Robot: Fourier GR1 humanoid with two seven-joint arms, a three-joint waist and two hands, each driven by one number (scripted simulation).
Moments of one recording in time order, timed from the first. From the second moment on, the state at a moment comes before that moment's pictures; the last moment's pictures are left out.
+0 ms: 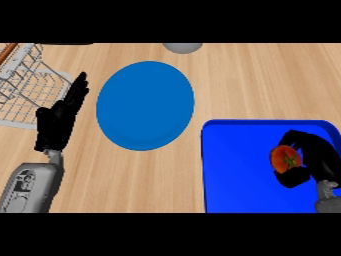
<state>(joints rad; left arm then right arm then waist) -0.28 0.19 0.00 -1.41 -0.08 0.03 0.11 -0.07 -0.42 0.15 -1.45 0.71 -0.01 0.40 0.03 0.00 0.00</state>
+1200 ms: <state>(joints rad) -0.27 0.19 0.03 -1.40 -0.10 0.02 0.09 -0.58 -0.13 0.29 -1.52 0.80 -0.01 0.33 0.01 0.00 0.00</state>
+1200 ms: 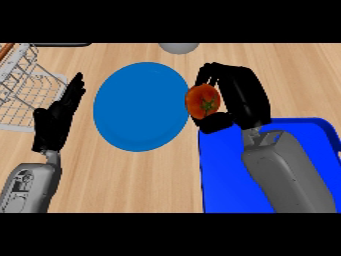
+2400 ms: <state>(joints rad) -0.33 0.14 -0.02 -1.39 -0.12 0.01 0.11 -1.02 0.00 0.58 -0.64 0.42 -0.35 0.38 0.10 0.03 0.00</state>
